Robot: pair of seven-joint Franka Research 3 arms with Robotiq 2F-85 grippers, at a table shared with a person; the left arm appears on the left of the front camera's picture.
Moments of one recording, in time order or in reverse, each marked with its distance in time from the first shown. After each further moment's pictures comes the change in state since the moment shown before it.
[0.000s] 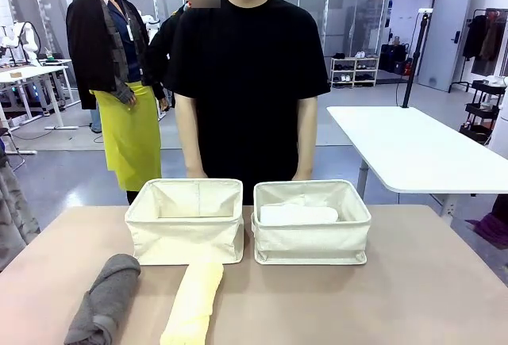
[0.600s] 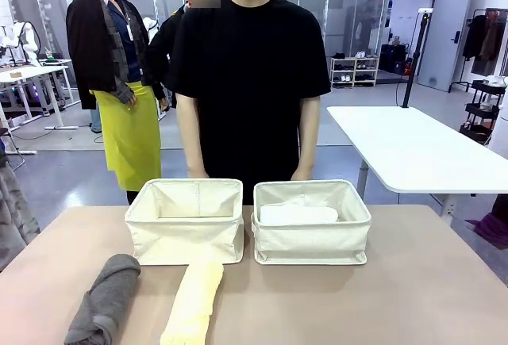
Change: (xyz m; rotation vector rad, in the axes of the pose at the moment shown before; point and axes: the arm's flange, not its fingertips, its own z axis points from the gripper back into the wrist) left arm 0.000 0.000 0.001 0.000 -0.001 0.001; right arm -0.057 -0.056 0.092 0.078 -0.180 -0.378
